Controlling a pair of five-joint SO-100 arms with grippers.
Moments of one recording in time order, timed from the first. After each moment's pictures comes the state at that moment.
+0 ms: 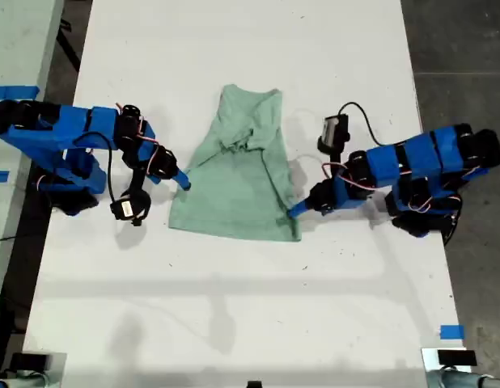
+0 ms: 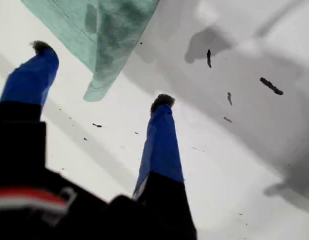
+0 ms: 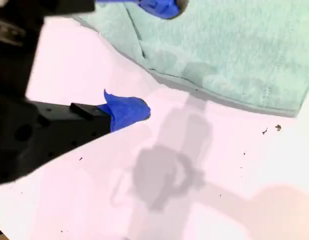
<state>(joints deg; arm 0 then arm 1) 4.7 109.9 112.5 78.4 8.4 -2.4 111.8 125.7 67.8 -8.3</state>
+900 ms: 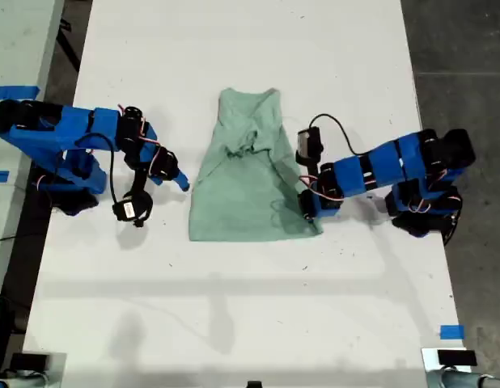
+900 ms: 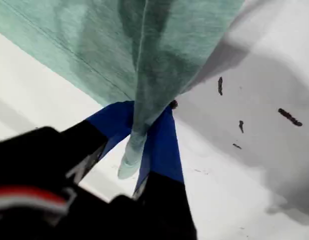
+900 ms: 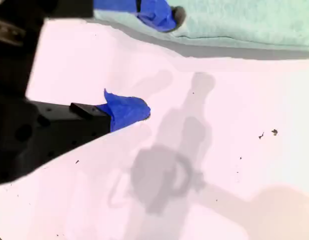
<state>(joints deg) 5.2 108.8 112.5 76.9 8.3 -3.2 91.1 111.4 69.0 -11.3</state>
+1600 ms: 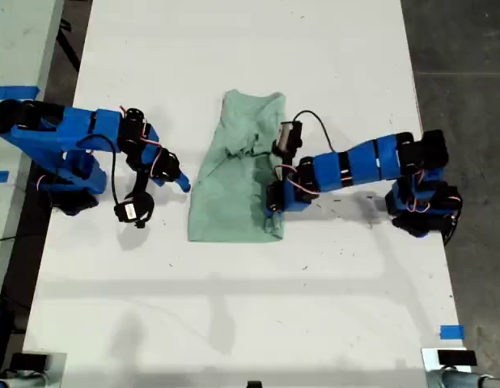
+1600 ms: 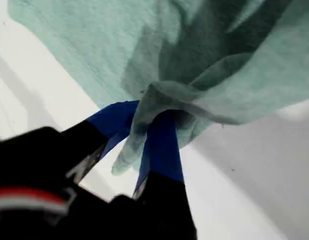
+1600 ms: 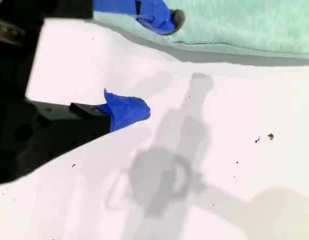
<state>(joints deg) 5.5 107.7 112.5 75.3 8.3 1.1 73.9 92.4 54.2 -8.9</state>
